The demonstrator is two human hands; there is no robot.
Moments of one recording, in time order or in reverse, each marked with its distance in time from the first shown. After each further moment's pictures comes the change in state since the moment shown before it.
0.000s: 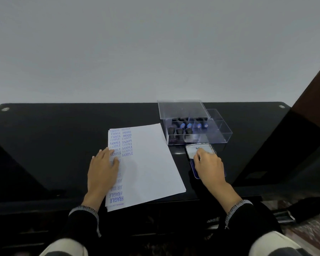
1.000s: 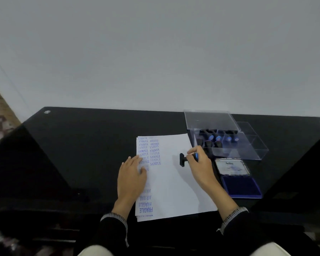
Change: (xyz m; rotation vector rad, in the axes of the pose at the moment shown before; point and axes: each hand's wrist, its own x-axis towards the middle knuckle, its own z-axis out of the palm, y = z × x) left_hand -0.002 0.004 -0.007 -0.106 0.011 -0.039; right_hand 0.018 -0.100 0.012 0.949 -0.204 0.065
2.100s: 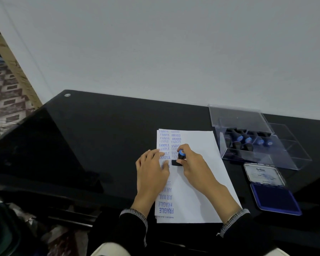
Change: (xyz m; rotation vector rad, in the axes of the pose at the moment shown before) left_hand 0.008 -0.007 0.007 0.029 0.078 -0.009; right_hand 0.011 -0.007 0.073 -0.485 -0.366 -0.359
